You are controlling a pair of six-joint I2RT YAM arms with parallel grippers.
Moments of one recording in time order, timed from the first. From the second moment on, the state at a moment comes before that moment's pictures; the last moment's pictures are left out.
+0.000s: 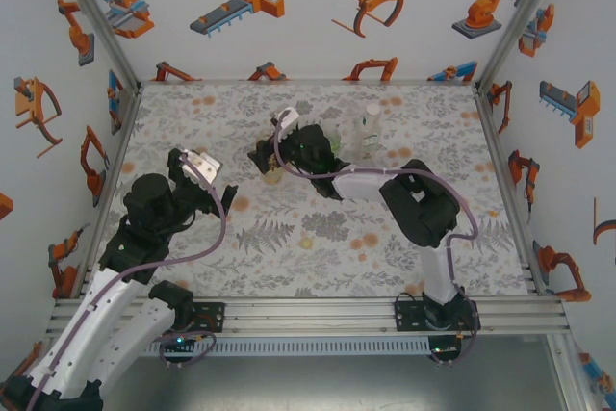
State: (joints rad) left arm -0.46 0.60 0.68 -0.29 0.07 0.33; right arm 0.79 2.04 1.24 0.69 -0.16 0.10
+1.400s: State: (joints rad) left arm -0.44 0.80 0.77 -0.14 0.32 0.06; right arm 0.81 1.54 1.03 0.47 -0.09 0.06
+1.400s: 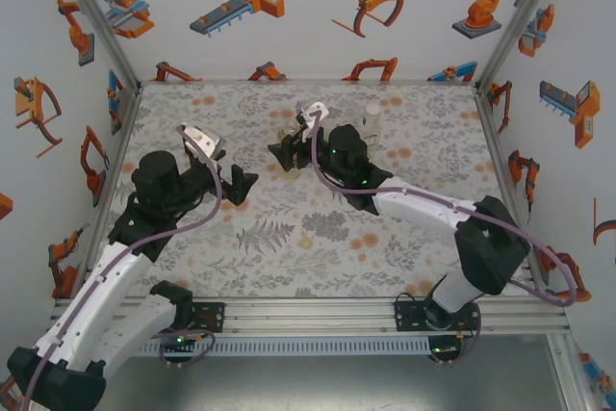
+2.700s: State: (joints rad) left arm -0.72 1.24 0.85 0.59 0.89 -0.10; right arm 0.81 1.06 1.06 0.11 -0.41 0.20
